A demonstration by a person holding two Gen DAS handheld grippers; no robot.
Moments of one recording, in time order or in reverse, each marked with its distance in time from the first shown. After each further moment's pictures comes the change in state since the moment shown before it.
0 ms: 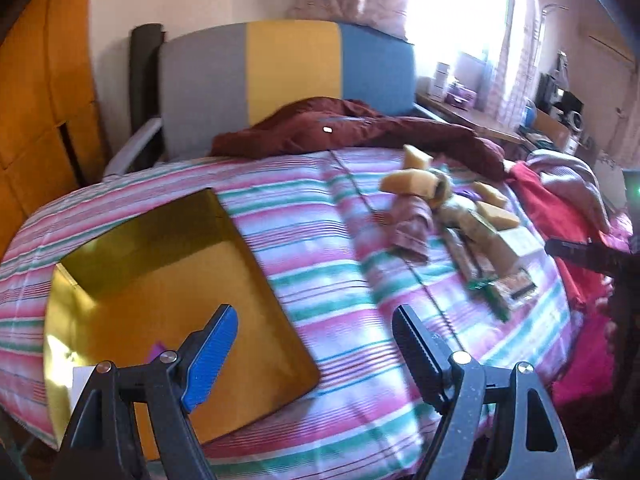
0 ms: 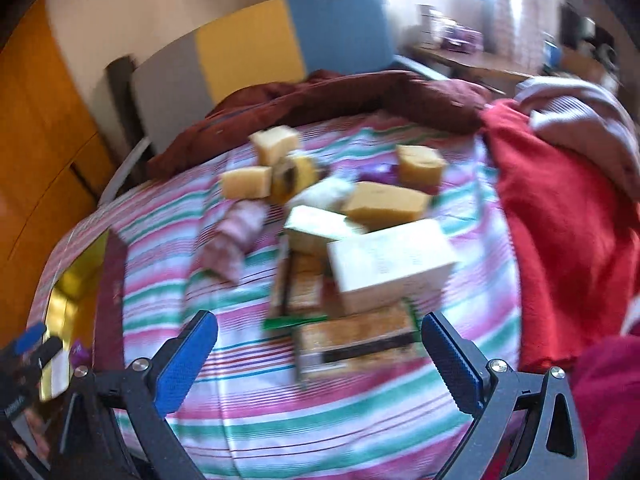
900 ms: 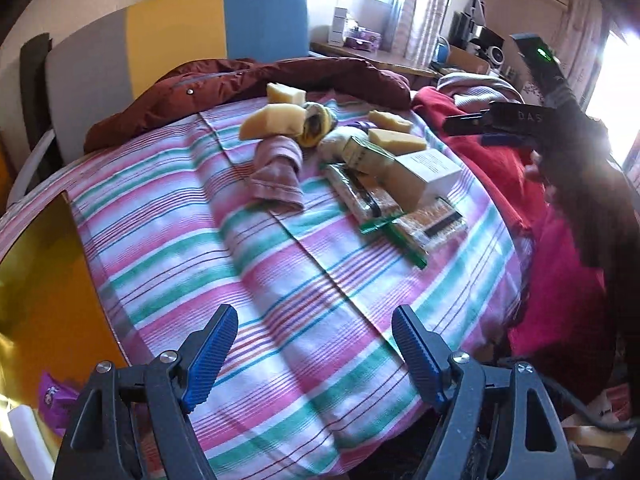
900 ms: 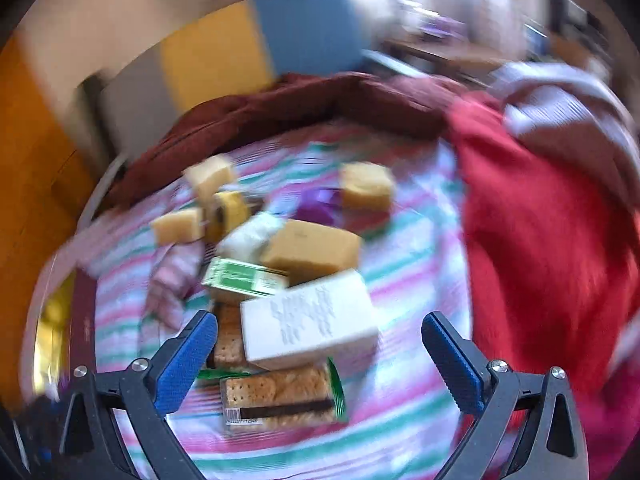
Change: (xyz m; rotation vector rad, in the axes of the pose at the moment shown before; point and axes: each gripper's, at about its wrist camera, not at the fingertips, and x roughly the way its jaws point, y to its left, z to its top) left arm 0.041 -0.082 -0.018 0.226 0.151 -0.266; right arm 0.029 -0.059 0.049 -0.055 0.031 0.023
